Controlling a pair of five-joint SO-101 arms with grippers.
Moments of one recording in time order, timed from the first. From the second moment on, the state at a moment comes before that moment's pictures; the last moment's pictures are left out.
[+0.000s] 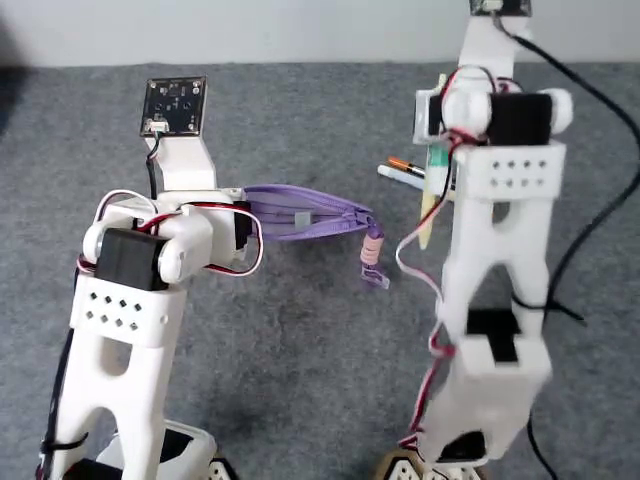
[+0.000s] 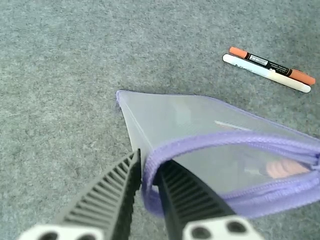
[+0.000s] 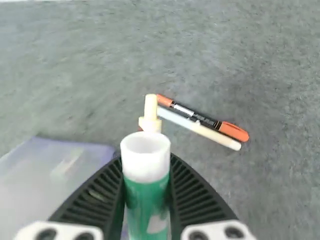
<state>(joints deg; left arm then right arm) 10.9 -27.9 11.7 82.5 18.0 -4.6 14.2 -55.6 100.6 -3.5</state>
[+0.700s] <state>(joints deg) 10.7 -23.1 7.9 80.1 18.0 -18.3 -17.8 -47.0 93.5 -2.9</state>
